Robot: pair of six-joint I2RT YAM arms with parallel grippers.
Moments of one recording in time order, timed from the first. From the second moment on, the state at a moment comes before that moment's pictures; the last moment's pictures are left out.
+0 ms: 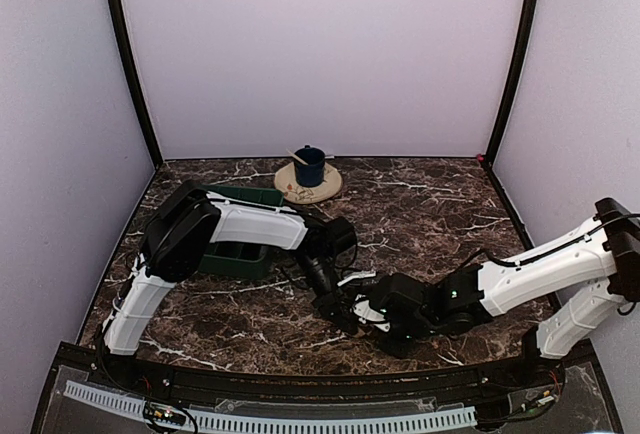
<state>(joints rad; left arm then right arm) -0.95 2.38 1.75 -0.88 0.97 0.54 1.30 1.47 0.71 -0.33 0.18 0.11</state>
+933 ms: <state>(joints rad) -0.85 2.39 1.76 -0.93 0.99 0.43 1.24 1.47 0.71 -0.32 0.06 0.16</state>
